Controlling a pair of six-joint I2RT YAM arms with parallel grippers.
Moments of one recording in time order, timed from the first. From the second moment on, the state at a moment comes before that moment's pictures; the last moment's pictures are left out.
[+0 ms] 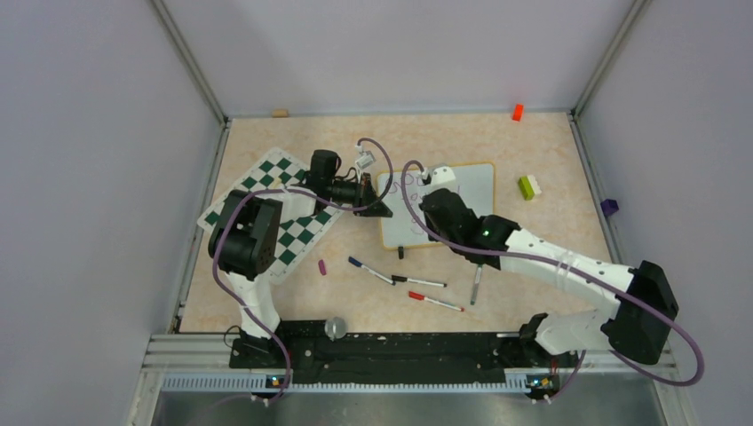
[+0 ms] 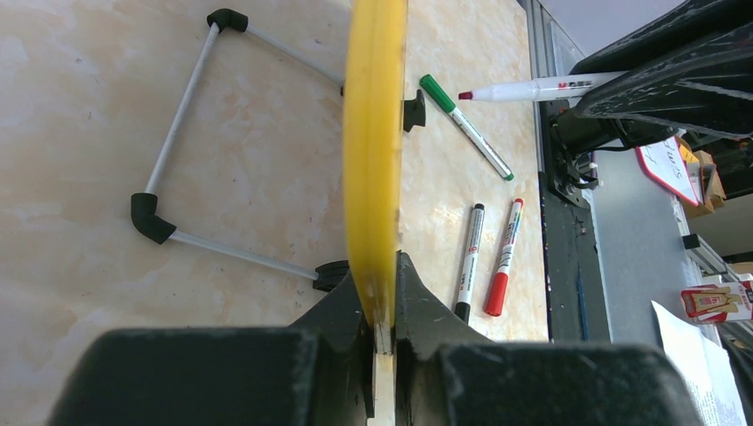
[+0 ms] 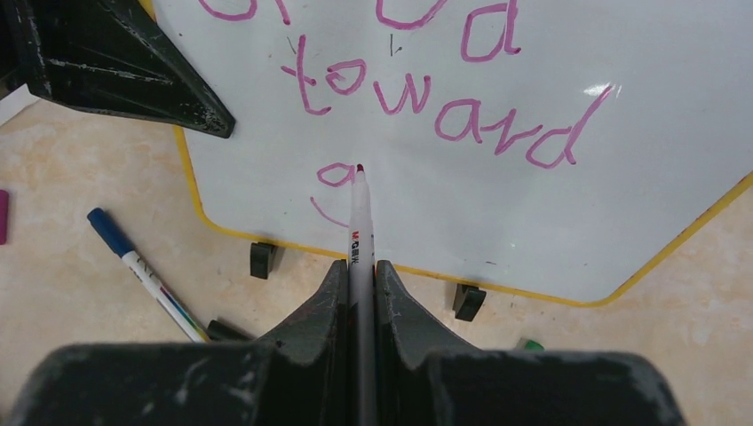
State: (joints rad) left arm -0.32 1.91 1.06 0.22 1.19 -0.09; right arm 0.91 1.27 0.98 -0.40 0.50 0.36
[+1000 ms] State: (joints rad) left arm -0.32 1.91 1.06 0.22 1.19 -0.08; right arm 0.91 1.29 0.90 -0.32 0.47 0.29
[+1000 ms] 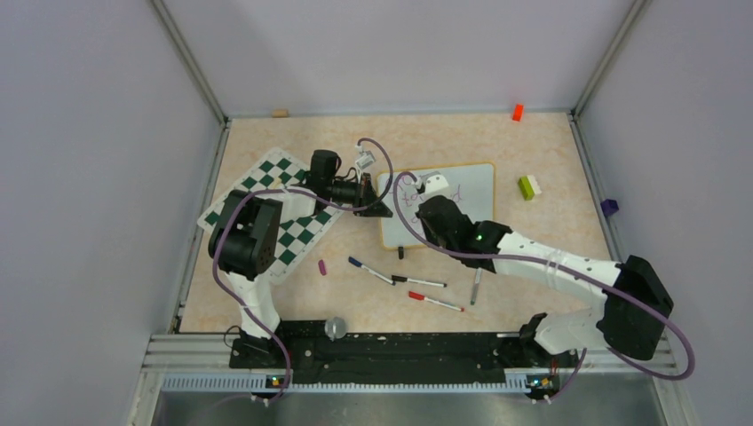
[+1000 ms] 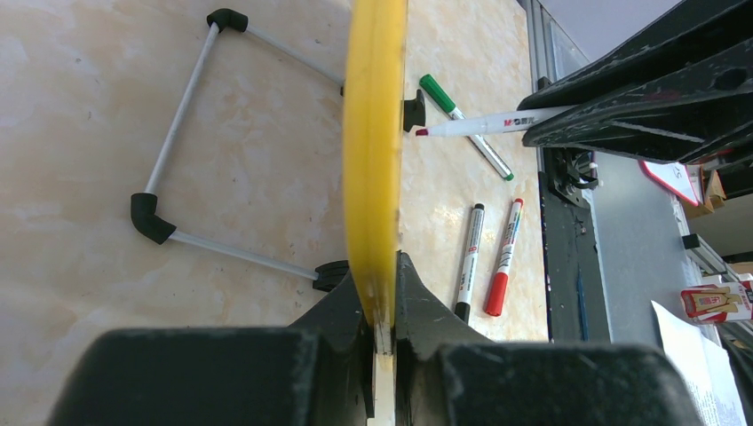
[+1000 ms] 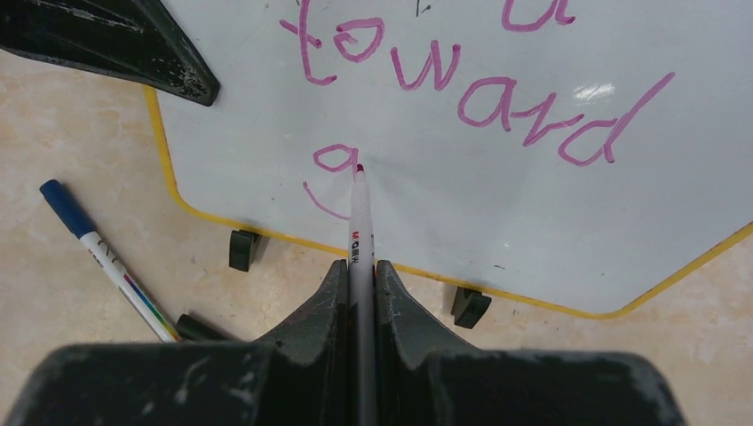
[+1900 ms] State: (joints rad) left arm -0.32 1.91 1.06 0.22 1.19 -0.09; right arm 0.91 1.35 0.92 -0.32 0.51 0.28
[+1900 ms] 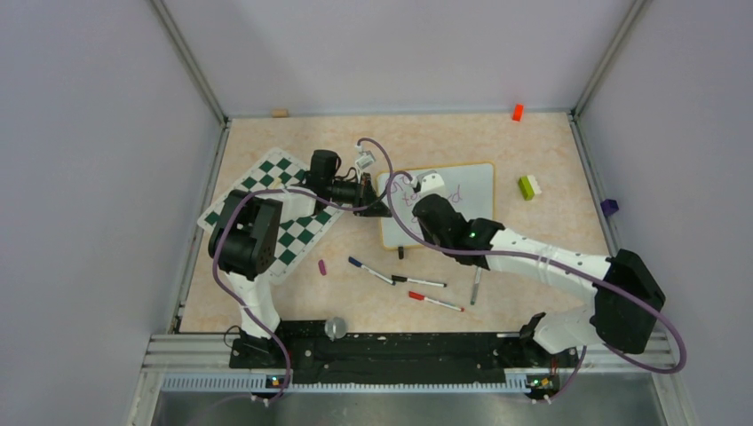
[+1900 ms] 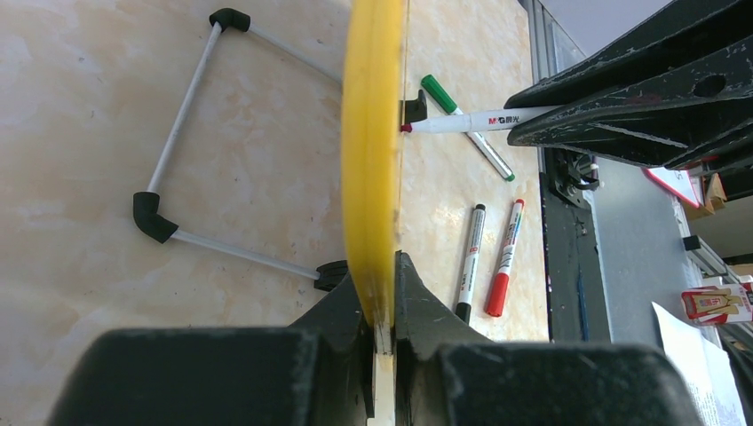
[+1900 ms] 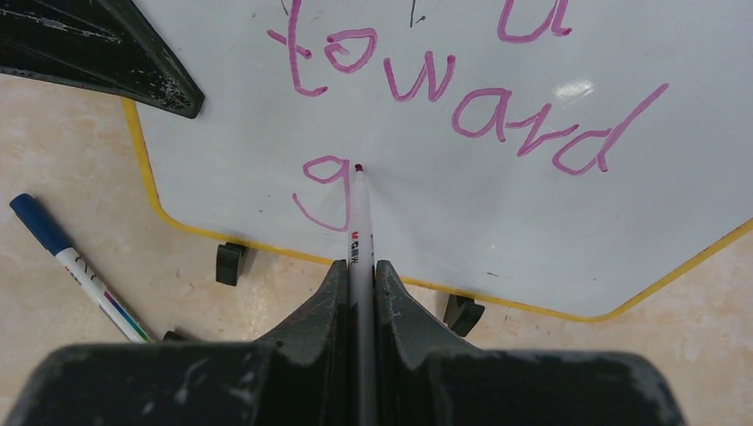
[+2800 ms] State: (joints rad) left arm -0.32 1.91 1.06 0.22 1.19 -0.09; right arm 0.91 1.37 0.96 -0.35 0.55 0.27
